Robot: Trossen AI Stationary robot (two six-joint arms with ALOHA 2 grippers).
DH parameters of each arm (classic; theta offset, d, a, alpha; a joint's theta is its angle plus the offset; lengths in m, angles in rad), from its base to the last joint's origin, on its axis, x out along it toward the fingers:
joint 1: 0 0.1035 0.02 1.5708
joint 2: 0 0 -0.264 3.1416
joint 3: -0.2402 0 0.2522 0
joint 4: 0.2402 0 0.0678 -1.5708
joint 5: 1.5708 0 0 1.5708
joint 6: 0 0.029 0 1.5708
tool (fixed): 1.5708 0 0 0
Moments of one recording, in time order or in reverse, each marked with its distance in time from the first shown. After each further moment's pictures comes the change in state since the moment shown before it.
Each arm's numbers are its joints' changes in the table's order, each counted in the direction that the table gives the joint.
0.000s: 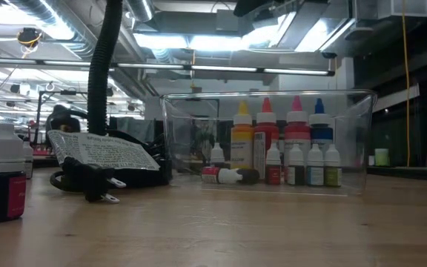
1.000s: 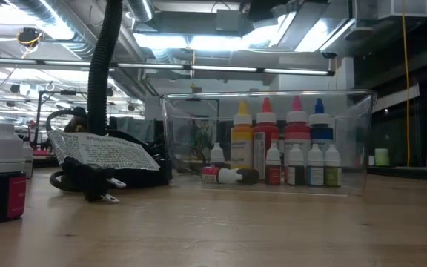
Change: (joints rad) left arm -0.770 -0.411 0.001 -0.002 -0.446 -1.110; right arm 0.002 0.000 0.001 0.086 -0.087 -0.158
